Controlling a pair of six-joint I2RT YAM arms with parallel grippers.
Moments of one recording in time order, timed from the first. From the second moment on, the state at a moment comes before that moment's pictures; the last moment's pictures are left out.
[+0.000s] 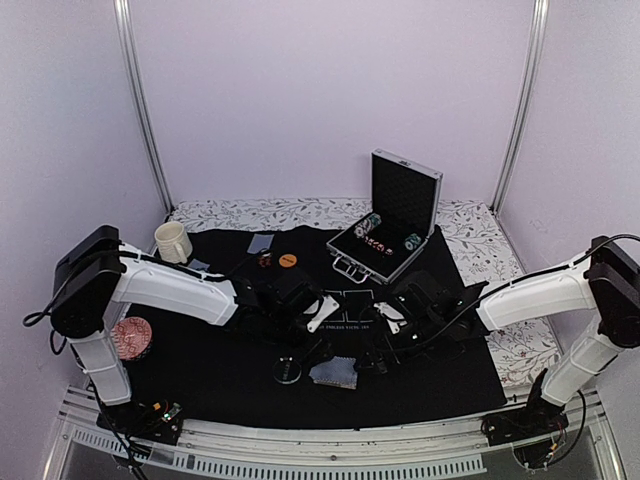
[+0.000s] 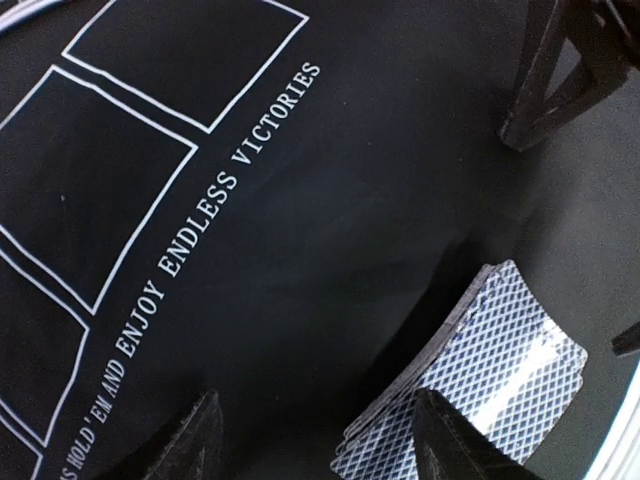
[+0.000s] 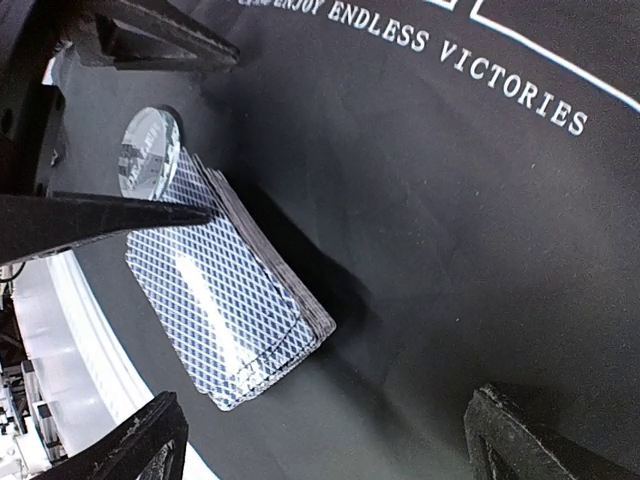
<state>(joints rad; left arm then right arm) -1.06 1.81 1.03 -0.21 0.06 -0.13 0.94 1.57 0.73 -0.14 -0.37 0.50</state>
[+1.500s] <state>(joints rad) -1.00 1.65 0.85 -0.24 0.21 -0.32 0.96 1.61 0.77 -0.16 -0.33 0.48</state>
